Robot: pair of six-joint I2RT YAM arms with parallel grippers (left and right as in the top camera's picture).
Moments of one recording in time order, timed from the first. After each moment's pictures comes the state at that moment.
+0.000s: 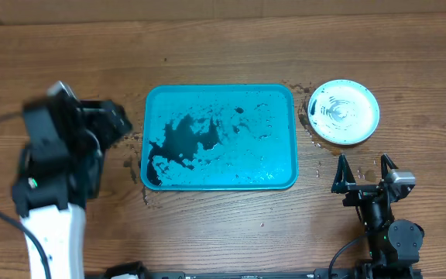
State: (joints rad) left arm 0.18 1.07 1.11 -0.84 0.08 -0.49; right arm 0.00 0.01 0.02 -0.03 -0.07 0.20
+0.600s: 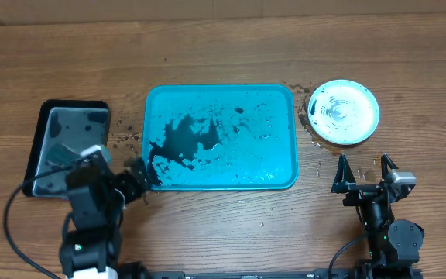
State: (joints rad) left arm 0.16 0.67 0.49 -0.53 0.07 -0.30; right arm 0.00 0.01 0.02 -0.03 -0.07 0.20
